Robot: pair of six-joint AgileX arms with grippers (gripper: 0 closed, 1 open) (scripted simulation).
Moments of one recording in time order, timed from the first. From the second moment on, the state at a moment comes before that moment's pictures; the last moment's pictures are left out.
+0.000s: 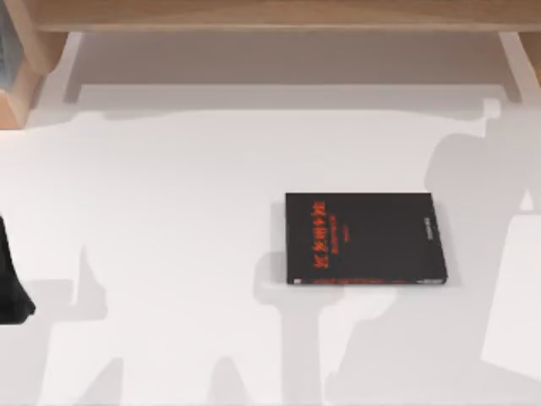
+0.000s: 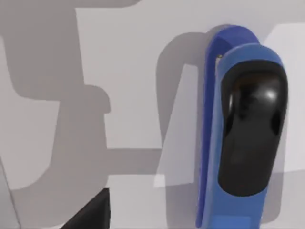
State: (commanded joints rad) left arm 0.00 0.00 0.00 0.00 0.00 0.00; right arm -0.37 2.61 2.55 -1.42 -0.01 -0.21
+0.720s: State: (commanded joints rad) left arm 0.00 0.00 0.00 0.00 0.00 0.00; right arm -0.37 2.59 2.49 -1.37 -0.02 -0.22
